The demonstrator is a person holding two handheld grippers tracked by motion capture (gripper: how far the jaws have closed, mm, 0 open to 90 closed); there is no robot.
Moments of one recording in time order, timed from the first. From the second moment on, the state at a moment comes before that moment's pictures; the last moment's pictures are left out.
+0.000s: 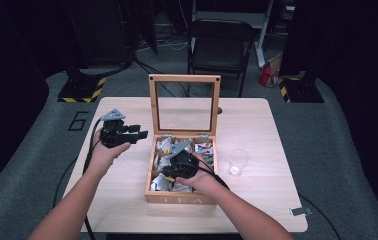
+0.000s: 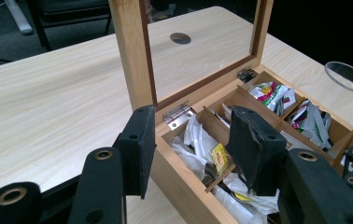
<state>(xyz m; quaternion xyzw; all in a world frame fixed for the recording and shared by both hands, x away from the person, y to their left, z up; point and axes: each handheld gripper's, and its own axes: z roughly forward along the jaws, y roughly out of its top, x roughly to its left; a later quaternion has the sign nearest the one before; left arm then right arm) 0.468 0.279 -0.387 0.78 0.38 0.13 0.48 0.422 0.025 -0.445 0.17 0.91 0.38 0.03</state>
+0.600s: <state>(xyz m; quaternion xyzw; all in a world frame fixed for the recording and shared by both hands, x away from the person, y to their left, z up) 0.469 0.279 -0.387 0.78 0.38 0.14 0.48 0.418 0.021 -0.437 0.16 0.90 0.40 0.03</state>
